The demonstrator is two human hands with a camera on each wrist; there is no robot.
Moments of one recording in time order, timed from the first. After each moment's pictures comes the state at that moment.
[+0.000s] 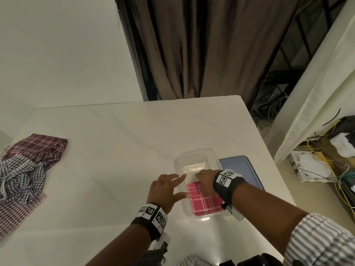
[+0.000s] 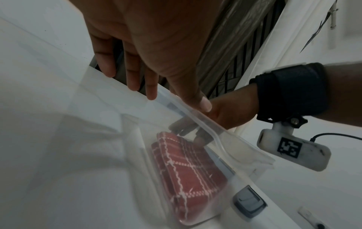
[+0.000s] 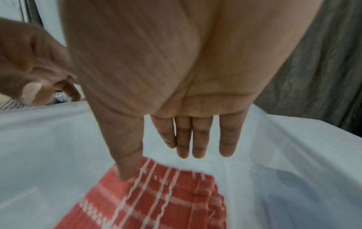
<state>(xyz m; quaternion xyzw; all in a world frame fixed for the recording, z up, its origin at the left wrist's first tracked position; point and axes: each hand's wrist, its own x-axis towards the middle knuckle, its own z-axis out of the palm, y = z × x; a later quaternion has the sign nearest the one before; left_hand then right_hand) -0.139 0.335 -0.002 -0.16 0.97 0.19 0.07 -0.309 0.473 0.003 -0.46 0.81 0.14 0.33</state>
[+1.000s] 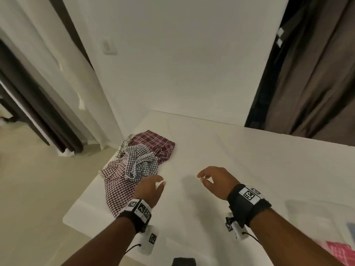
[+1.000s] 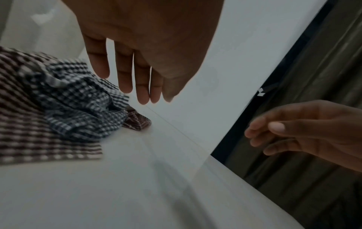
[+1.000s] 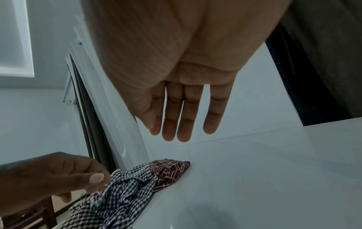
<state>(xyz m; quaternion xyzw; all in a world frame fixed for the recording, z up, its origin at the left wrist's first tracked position) 0.136 -0.009 0.013 -0.43 0.86 0.23 -0.11 -0.096 0.153 0.081 -0.57 0.76 -0.22 0.22</state>
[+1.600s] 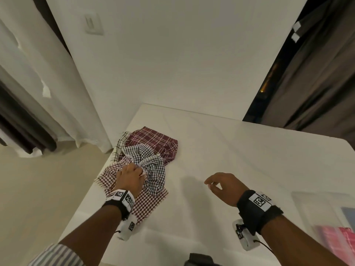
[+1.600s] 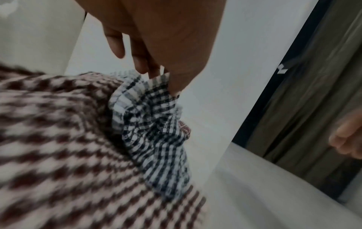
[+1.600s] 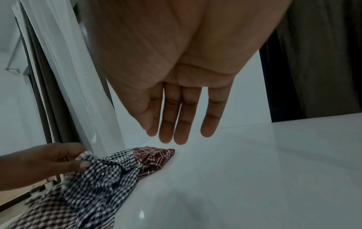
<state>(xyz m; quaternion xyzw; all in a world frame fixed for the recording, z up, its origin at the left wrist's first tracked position) 0.194 -0.163 -0.017 -0.40 0.91 0.09 -0.04 -0.048 0.104 0.056 -0.51 0.81 -0.16 0.22</state>
